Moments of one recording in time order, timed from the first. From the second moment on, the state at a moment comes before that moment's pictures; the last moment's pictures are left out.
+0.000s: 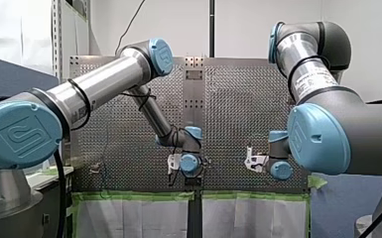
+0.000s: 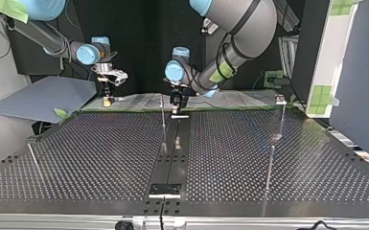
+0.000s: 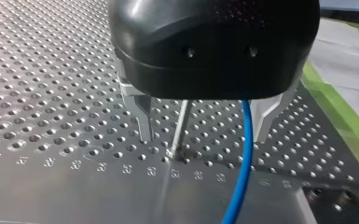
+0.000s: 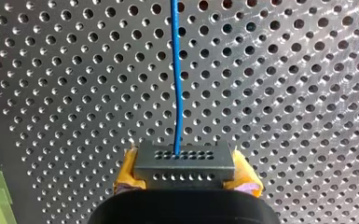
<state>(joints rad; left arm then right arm) -0.59 -2.59 -1.36 -2.51 -1.99 -1.62 1.78 -0.69 1.76 -1.04 1.42 1.64</state>
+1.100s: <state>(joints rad) -0.61 -2.58 -1.37 -2.62 -1.89 -1.58 1.78 -0.68 1.76 -1.02 1.41 1.63</state>
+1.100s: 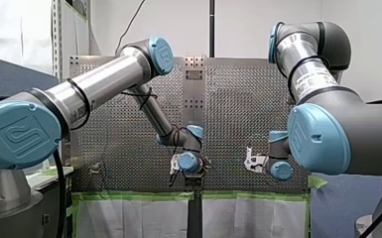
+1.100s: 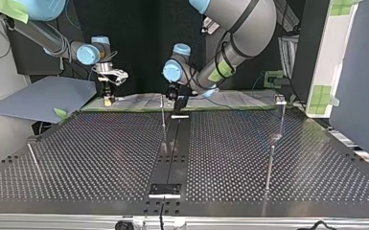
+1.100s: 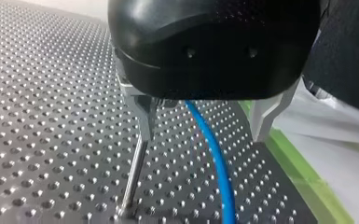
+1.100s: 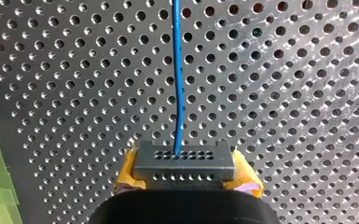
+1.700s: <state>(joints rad) -0.60 -2.55 -1.41 -2.59 -1.91 -1.59 1.78 -0.68 1.76 -1.02 1.41 1.63</state>
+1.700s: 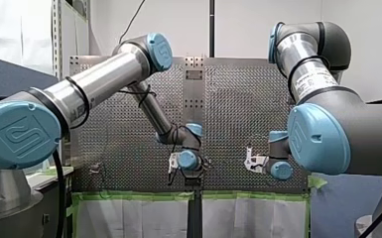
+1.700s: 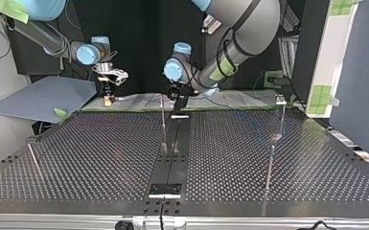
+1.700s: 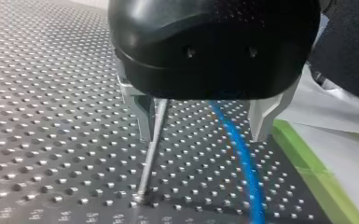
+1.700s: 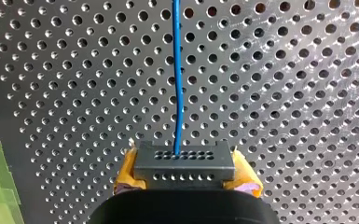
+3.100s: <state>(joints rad) -0.67 -2.45 -1.56 -2.59 -1.88 -1.58 1.78 -0.68 1.76 -1.02 1.40 1.63</state>
